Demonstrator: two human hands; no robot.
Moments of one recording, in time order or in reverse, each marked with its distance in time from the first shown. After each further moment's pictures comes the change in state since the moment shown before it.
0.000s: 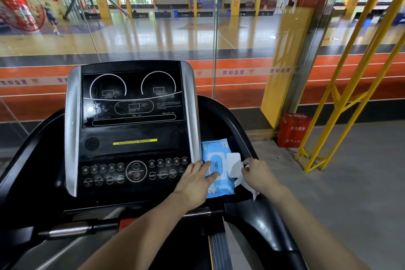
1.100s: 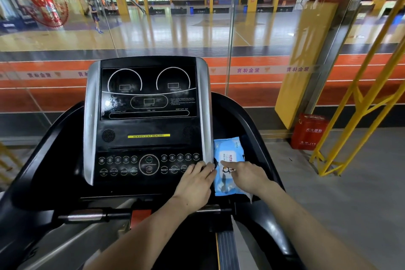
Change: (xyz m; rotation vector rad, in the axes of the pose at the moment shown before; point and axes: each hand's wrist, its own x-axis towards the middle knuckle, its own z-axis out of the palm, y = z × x) left_hand -0.033 -0.009 0.001 -0.038 0.114 -0.054; right_hand 0.001 -0.044 0.029 -0.229 -0.250 -0.261
